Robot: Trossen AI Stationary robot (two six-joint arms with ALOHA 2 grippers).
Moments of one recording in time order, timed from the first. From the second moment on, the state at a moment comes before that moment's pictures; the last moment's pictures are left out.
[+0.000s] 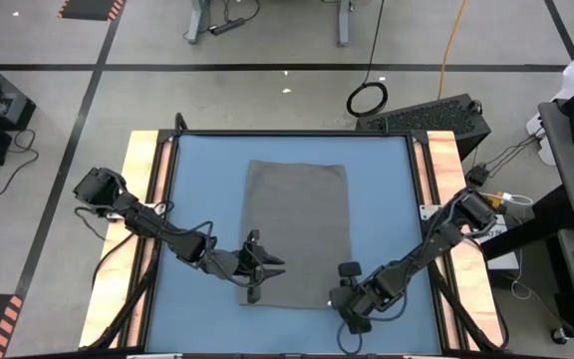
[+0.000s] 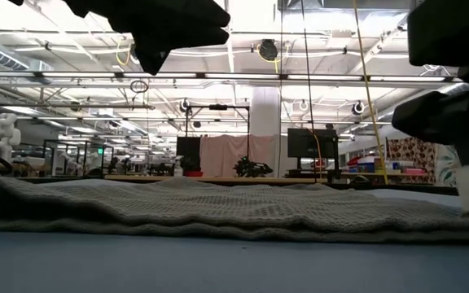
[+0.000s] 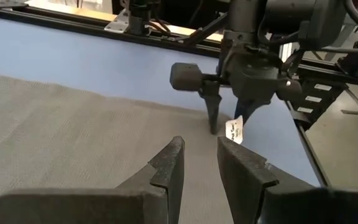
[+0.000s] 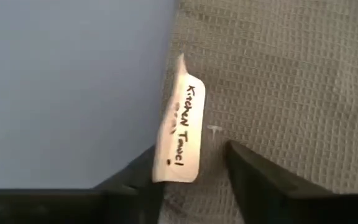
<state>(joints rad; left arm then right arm) -0.49 1.58 0.81 0.41 -0.43 -0.36 0.68 1.83 1.03 -0.41 0.14 0.57</state>
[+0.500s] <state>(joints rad) -0.53 1.59 0.81 0.41 -0.48 -0.36 0.65 1.82 1.02 -0.39 0.10 0.56</state>
